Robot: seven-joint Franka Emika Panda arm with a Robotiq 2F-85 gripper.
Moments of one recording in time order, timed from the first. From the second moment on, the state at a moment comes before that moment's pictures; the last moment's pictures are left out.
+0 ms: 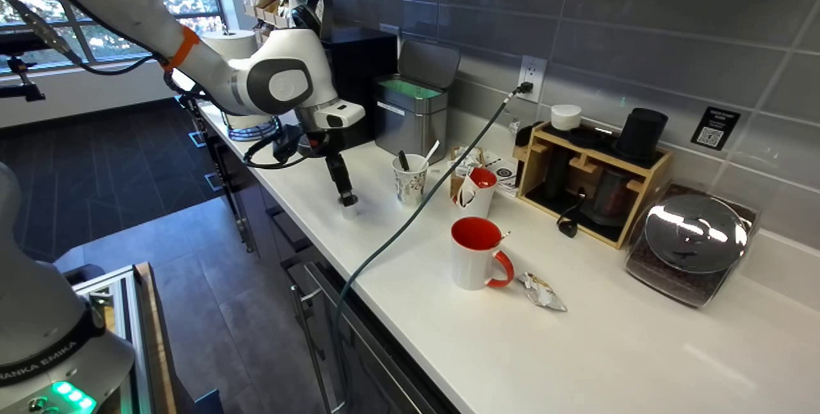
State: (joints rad) arm -0.02 -0.04 0.06 -2.43 -0.34 2.48 0.58
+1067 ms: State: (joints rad) arm -0.01 0.07 0.05 -2.38 -0.14 2.53 0.13
